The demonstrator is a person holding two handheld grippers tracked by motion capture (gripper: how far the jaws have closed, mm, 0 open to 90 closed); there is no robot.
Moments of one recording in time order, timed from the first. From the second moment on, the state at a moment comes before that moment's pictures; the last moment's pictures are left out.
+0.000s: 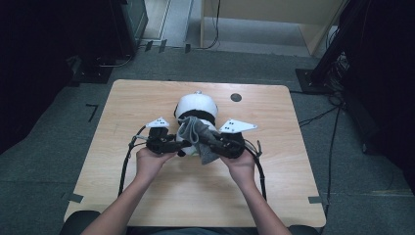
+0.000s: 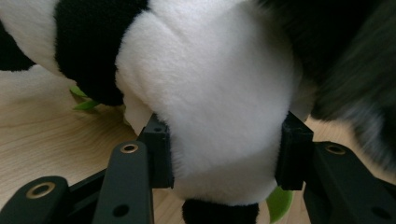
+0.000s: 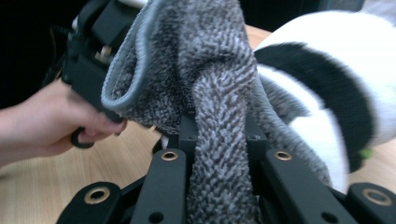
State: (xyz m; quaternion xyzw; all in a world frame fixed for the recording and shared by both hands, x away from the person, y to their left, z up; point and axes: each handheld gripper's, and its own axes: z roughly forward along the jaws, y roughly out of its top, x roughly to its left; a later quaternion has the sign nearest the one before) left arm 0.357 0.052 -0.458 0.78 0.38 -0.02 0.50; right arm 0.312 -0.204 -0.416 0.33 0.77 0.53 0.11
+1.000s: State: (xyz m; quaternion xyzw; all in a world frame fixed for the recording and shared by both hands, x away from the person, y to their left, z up) left arm 0.366 0.078 -0.452 0.74 0.40 -0.07 0.54; right arm 0.331 -0.206 -0.490 0.38 0.81 0.44 0.05
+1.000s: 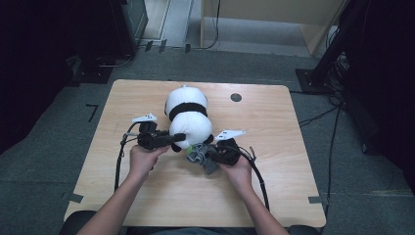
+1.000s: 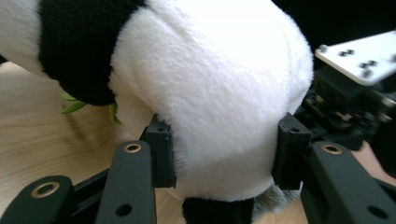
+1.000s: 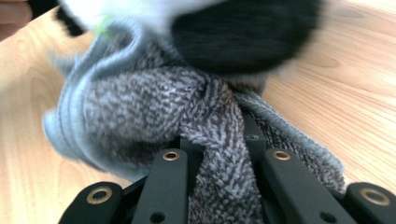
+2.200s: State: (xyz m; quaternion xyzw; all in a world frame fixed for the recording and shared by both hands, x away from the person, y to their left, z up) left arm 0.360 0.068 -0.458 0.77 0.38 -0.05 0.51; right arm 0.313 -0.219 -0.423 0.38 0.74 0.54 0.11
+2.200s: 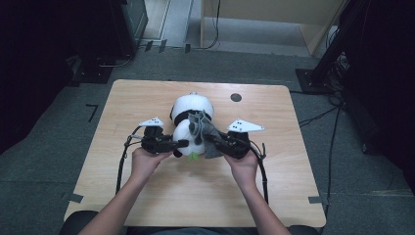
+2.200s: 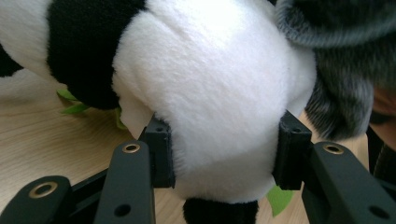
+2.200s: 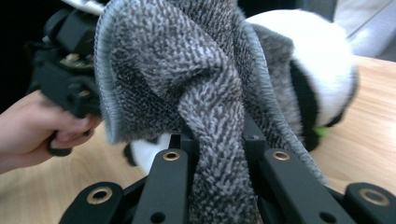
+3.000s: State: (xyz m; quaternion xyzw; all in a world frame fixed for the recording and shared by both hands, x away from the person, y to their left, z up) left arm 0.365 0.078 -0.456 0.76 0.40 -0.05 0.51; right arm 0.306 -0.170 -0.470 0.30 0.82 0.47 0.05
